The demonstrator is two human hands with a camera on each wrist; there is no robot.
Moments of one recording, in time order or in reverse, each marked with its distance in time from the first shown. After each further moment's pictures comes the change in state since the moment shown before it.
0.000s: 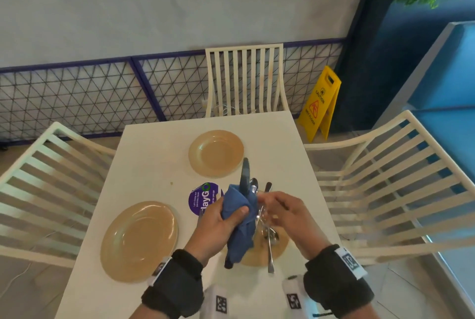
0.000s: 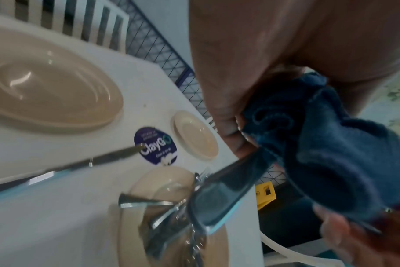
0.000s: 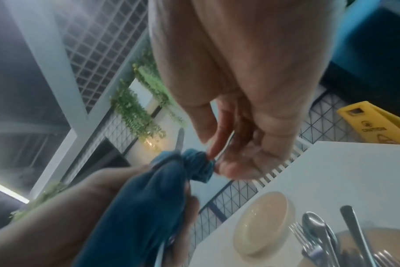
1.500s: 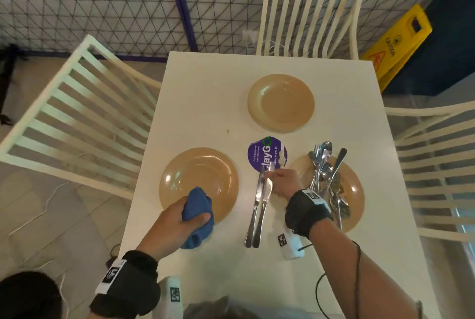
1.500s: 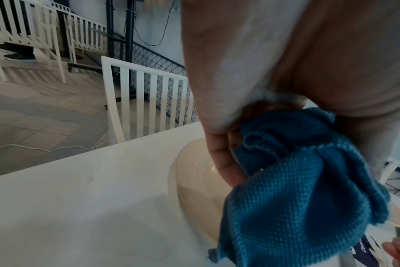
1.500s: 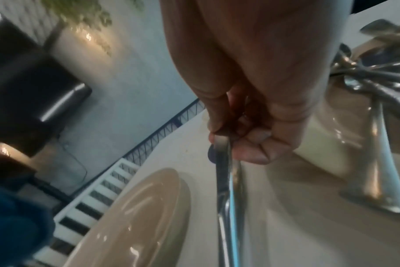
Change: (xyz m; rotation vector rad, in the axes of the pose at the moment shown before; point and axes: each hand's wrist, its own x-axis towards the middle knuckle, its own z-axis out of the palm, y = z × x) left_hand -0.066 -0.129 -0.236 0.225 0.045 -0.340; right_hand 0.135 0.116 0.185 -0.235 0.083 0.472
